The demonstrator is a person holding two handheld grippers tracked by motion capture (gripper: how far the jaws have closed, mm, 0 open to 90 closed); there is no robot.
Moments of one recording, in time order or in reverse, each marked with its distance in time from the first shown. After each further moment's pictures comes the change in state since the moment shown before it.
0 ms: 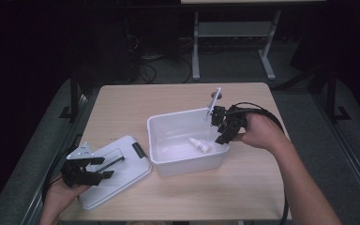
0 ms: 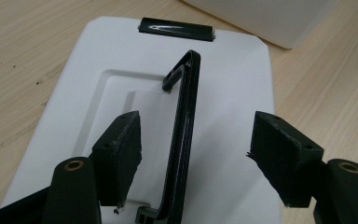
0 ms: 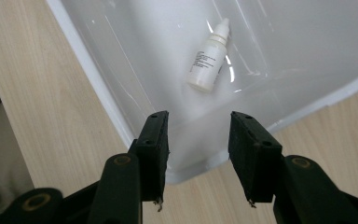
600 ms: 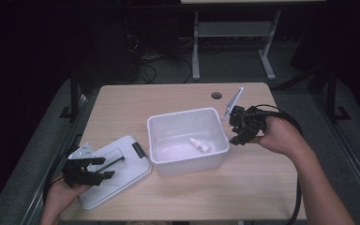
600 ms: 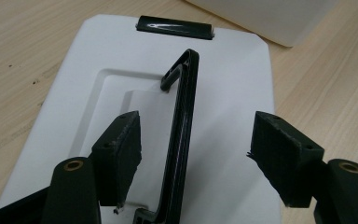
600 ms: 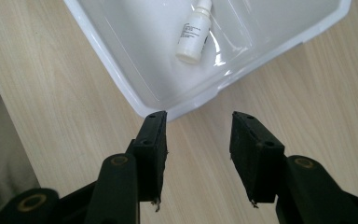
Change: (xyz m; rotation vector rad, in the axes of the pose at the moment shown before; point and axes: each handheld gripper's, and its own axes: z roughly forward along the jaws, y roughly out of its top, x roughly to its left) left arm -0.001 0.000 0.003 0.007 0.001 0.000; right arm 0.000 -0.043 -0.017 -0.041 -0.035 0.070
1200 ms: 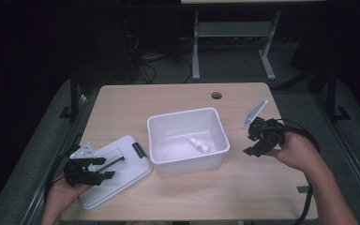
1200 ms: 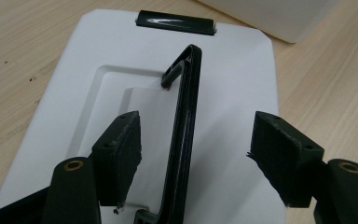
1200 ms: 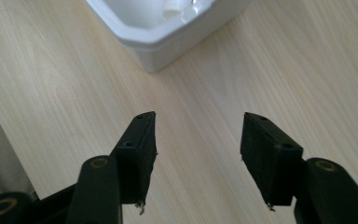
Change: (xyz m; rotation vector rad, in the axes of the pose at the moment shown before) left arm 0.001 0.000 0.004 0.017 -0.002 0.002; right arm 0.003 -0.059 0.014 -0.044 -0.023 0.115
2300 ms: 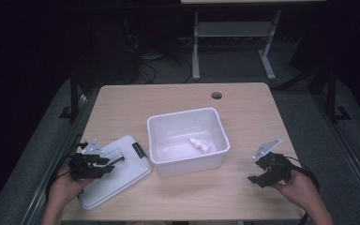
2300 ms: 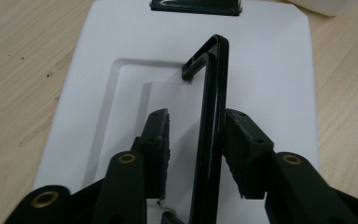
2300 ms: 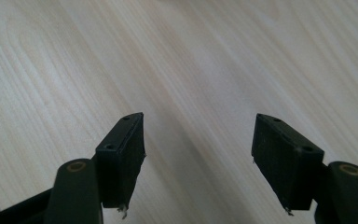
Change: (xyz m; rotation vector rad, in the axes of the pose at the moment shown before) left arm 0.004 0.016 0.011 0.133 0.069 0.061; right arm 0.031 -0.085 0.075 -0.096 0.010 0.144
